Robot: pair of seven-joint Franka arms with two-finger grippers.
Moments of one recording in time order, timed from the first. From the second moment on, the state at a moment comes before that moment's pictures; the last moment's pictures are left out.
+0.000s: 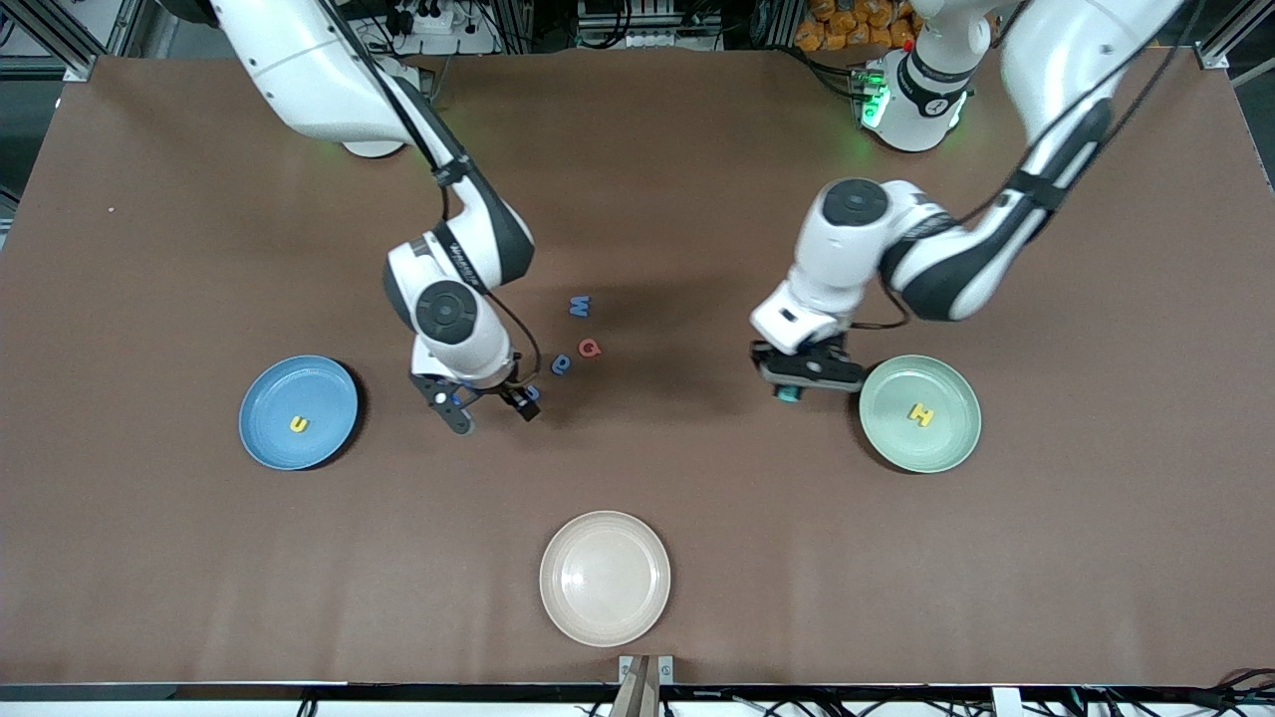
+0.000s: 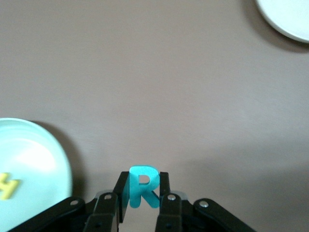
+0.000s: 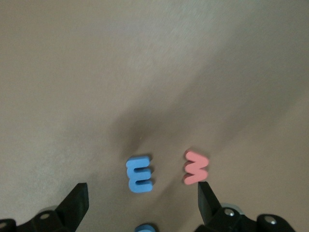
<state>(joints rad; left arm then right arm) 0.42 0.52 -0.93 -2.01 0.85 2.46 -0.91 0.50 0.62 0.03 -1.74 -0.03 2.31 1.36</state>
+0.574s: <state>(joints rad) 0.67 0.56 -0.97 -2.03 0.83 2.35 -0.78 0.55 0.66 0.07 -1.71 -0.03 2.33 1.34</state>
